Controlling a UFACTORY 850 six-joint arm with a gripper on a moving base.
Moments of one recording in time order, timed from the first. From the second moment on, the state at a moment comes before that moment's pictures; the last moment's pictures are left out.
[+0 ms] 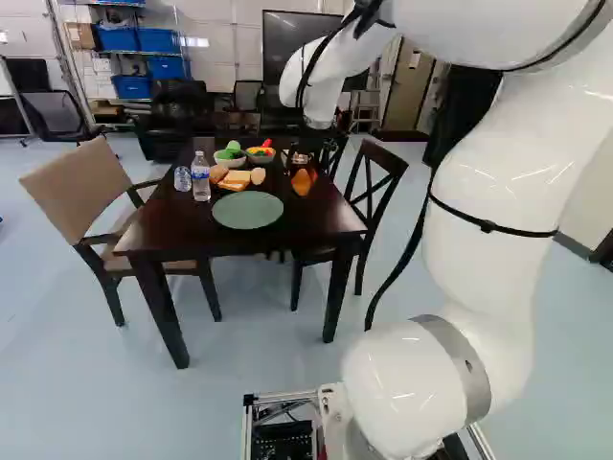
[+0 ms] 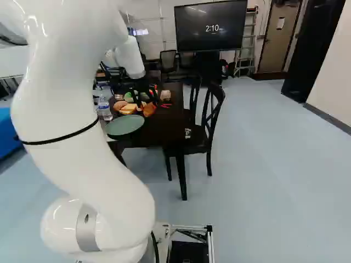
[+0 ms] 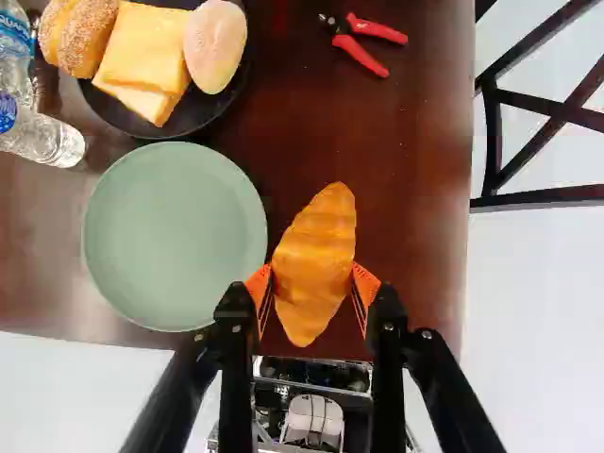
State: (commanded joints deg) arm 9.4 -10.7 -67.1 0.0 -34.6 0.0
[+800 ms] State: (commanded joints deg) arm 17.1 -13.2 -69.9 0.0 -34.6 0.0
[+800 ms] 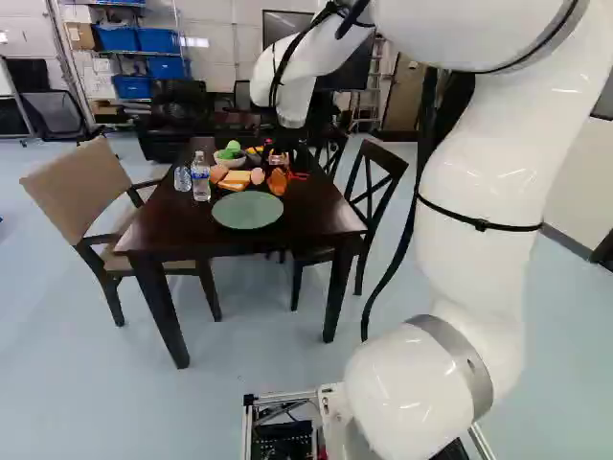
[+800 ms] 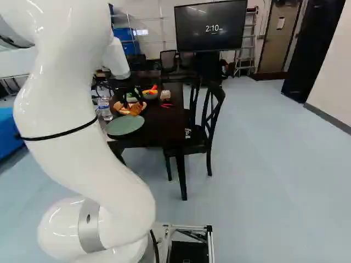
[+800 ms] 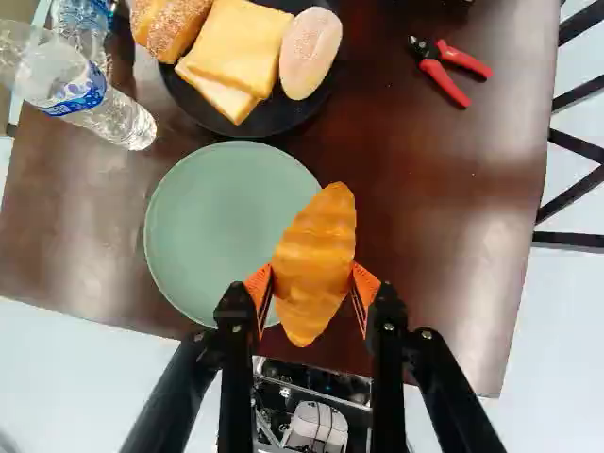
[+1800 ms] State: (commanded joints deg) arm 22.0 -21.3 -73.5 0.0 -34.6 0.0
